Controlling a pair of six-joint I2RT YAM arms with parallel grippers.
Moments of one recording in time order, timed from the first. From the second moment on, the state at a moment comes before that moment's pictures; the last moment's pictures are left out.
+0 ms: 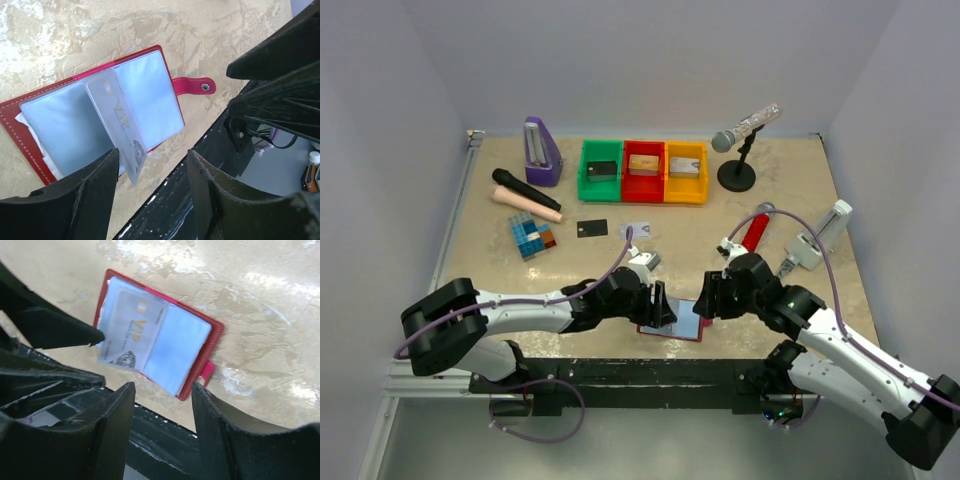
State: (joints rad) left arm -1.09 1.41 0.60 0.22 0.07 -0.83; right arm 0.71 0.77 0.56 -0.63 -0.06 0.63
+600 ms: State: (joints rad) left arm -1.09 1.04 0.32 0.12 -0.19 -0.91; right arm 0.71 0.94 0.49 -0.32 -0.31 0.71
